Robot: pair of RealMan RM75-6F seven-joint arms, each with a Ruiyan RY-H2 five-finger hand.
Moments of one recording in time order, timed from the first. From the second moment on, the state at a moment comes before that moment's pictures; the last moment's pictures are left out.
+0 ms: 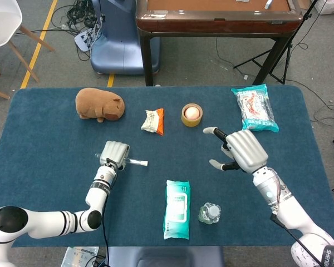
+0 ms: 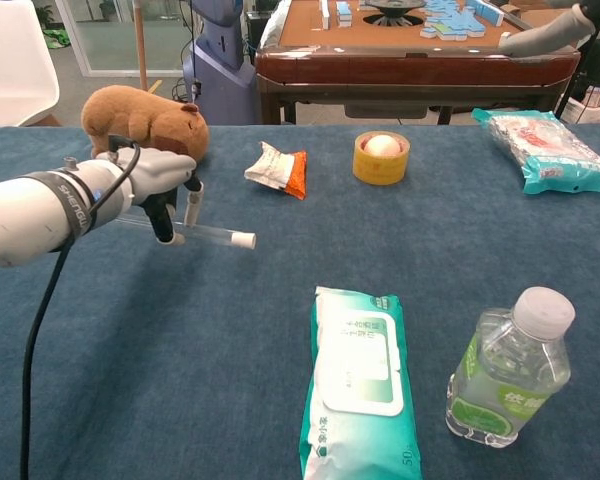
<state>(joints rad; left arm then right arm) -1.07 -1.69 -0.09 -1.34 0.47 1.06 0.71 0.67 -0.93 0.20 -2.09 -1.17 1.10 -0.15</state>
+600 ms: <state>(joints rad) -1.04 -1.69 -0.15 -1.35 0.44 1.00 0.78 0.63 -0.93 0.22 -2.06 -1.18 1.09 -0.10</state>
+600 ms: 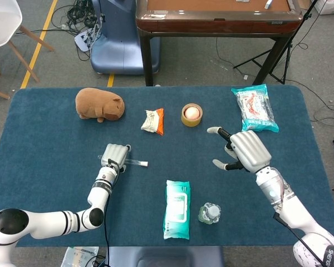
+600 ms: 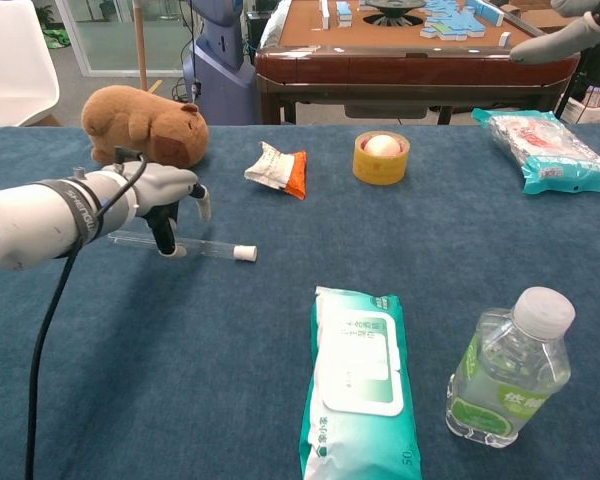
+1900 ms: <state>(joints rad) -0.27 -1.20 0.07 -1.71 1.34 1.66 0.22 0.20 -0.99 0.03 -1.73 -1.31 1.42 -0.04</state>
